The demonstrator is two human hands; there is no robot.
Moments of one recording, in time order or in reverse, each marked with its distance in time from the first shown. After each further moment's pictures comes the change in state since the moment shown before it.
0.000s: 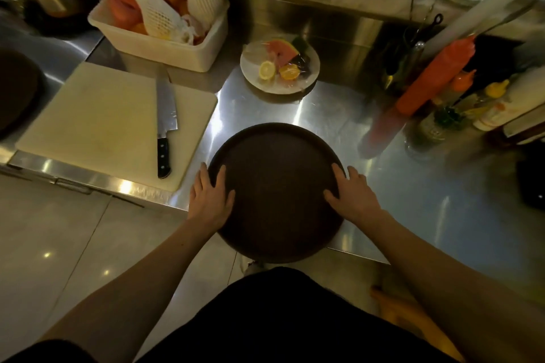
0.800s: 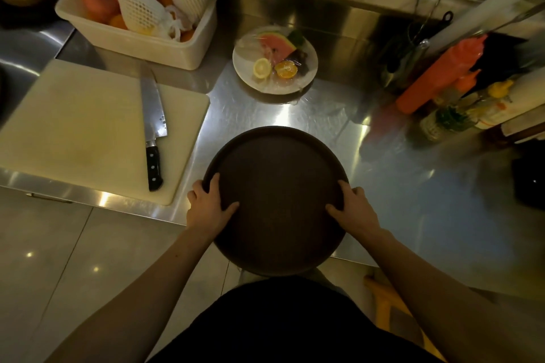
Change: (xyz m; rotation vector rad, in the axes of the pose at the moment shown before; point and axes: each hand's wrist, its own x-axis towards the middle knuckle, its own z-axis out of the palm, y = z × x) left_hand 0.028 -0.009 0.002 -0.191 -0.127 -0.106; right_hand 0.005 -0.005 0.025 0.271 -0.061 0.219
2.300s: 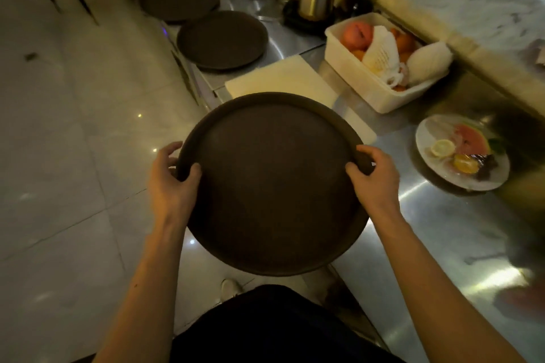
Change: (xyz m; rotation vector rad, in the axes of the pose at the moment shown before) left_hand -0.210 -0.118 -0.119 -0.862 1.102 -0.582; right_hand -0.040 -0.267 -0.014 0.361 0.038 -0.797
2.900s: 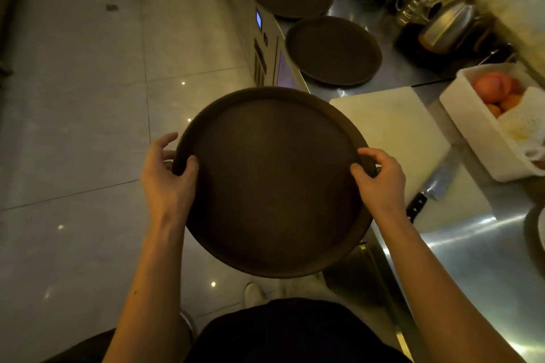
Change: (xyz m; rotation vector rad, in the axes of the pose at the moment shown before) left_hand 0.138 -0.092 -0.169 -0.051 0.269 -0.119; right_hand 0.011 -0.165 0.211 -0.047 -0.208 -0.188
